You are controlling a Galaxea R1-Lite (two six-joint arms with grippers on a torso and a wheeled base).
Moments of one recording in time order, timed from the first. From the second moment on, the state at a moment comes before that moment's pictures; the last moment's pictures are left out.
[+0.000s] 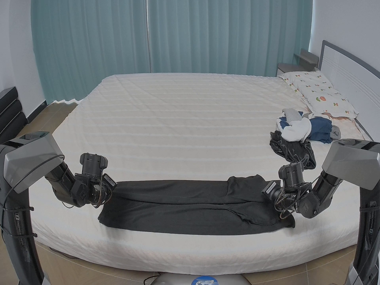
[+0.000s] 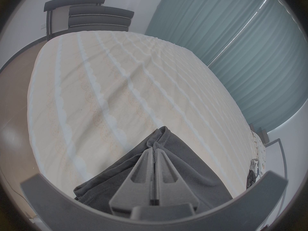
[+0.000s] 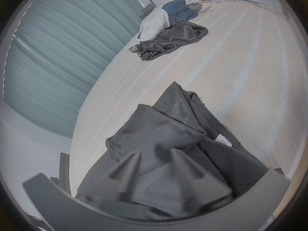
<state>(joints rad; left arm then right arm) -0.12 2.26 -0.90 -0.57 0.21 -0.96 0.29 2.32 -0.80 -0.82 -0.12 0.99</state>
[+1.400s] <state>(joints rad) -0.10 2.27 -0.91 -0.57 0.15 -0.95 0.26 2.27 -0.83 -0.82 -0.12 0.99</state>
